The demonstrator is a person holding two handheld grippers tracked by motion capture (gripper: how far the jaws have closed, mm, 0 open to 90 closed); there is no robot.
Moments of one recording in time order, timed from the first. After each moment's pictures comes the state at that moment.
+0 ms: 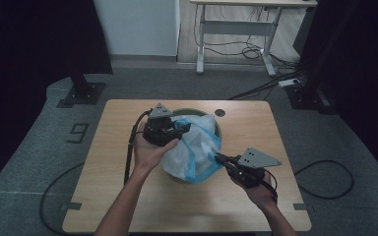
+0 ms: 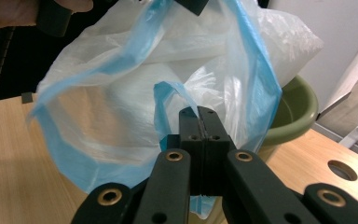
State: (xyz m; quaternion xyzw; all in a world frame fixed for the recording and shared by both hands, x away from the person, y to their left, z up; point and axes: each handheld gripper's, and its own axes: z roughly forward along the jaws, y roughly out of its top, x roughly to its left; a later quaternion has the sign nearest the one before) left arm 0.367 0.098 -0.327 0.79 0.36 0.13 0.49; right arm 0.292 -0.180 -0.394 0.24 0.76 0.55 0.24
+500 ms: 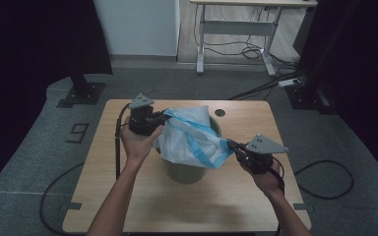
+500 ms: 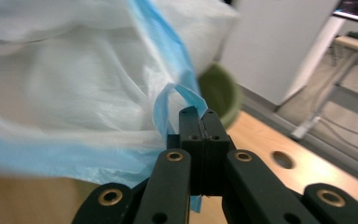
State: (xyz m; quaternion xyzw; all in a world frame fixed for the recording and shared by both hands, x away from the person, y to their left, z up) left arm 0.387 0.139 -0.316 0.73 0.40 0.16 0.54; right arm 0.322 -0.201 -0.379 0.27 0.76 0.52 0.29
